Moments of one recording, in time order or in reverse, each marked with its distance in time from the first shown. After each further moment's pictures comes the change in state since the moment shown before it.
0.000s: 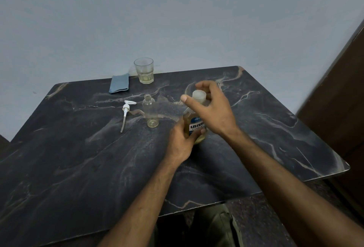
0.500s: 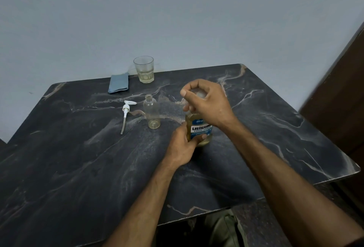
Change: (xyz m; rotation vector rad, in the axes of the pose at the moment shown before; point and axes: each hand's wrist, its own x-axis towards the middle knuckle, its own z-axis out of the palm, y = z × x) left_hand 0.009 -0.016 -0.006 -0.061 -0.154 -0.060; right_hand 0.021 -0.011 0.013 0.114 -0.103 -0.044
